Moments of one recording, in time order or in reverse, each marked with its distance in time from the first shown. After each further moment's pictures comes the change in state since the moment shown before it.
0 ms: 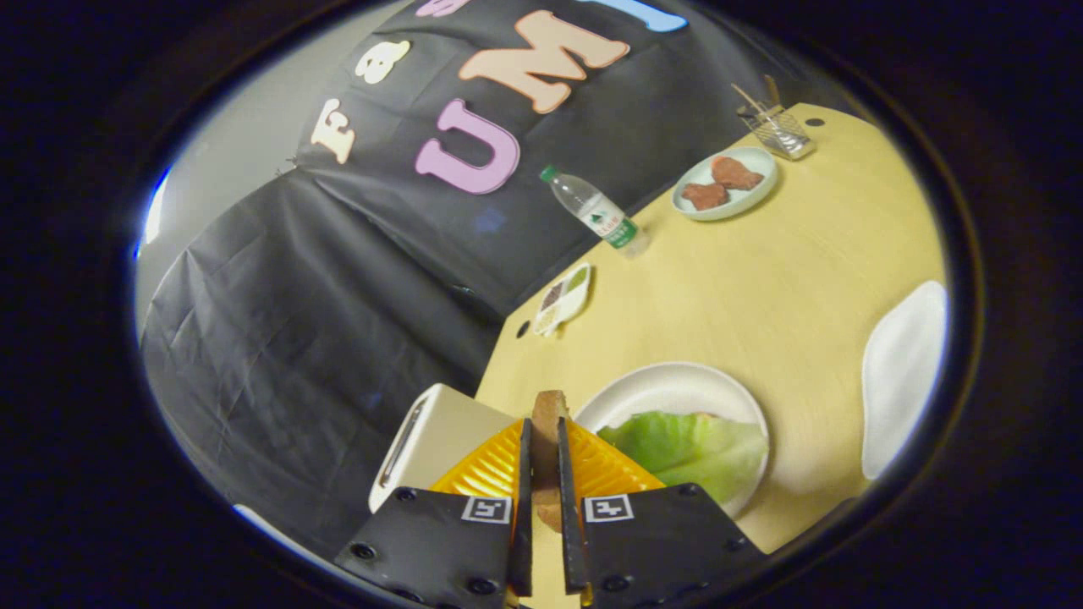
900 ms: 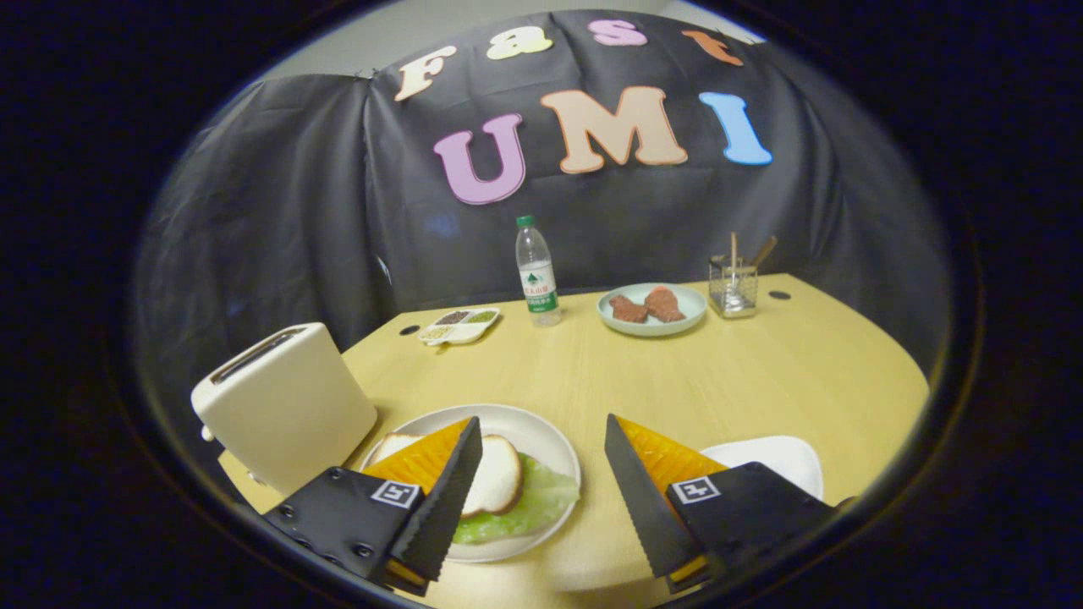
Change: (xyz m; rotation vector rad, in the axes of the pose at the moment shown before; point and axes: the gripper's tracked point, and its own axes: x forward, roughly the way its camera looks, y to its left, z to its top) arm -0.049 -0.055 0.045 -0.604 -0.284 -0.336
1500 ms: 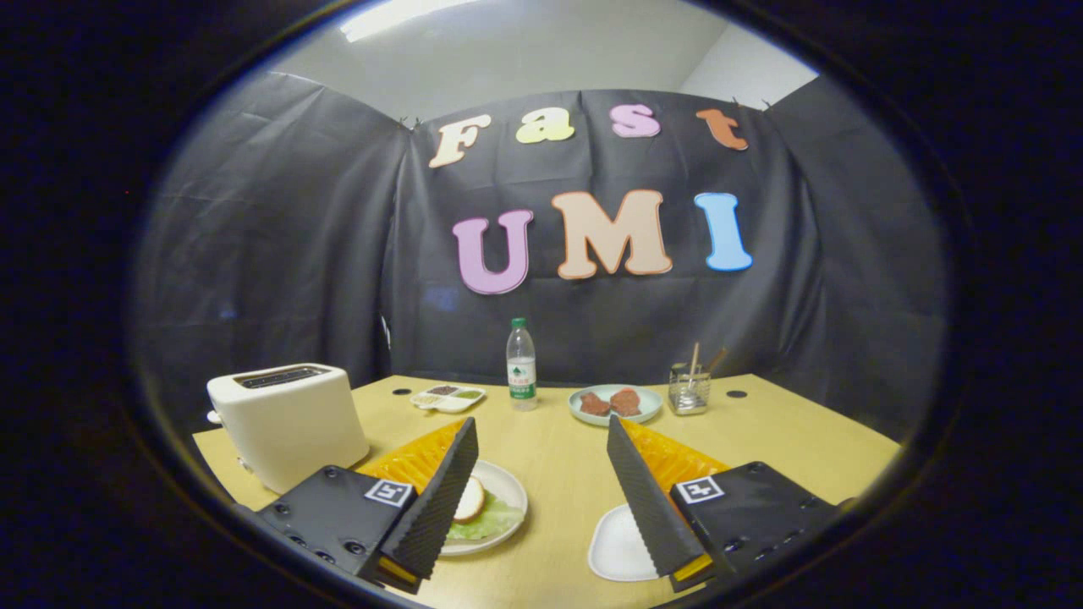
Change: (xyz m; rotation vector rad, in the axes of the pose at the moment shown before) arm -0.084 -0.034 0.070 -0.075 -0.345 -0.032
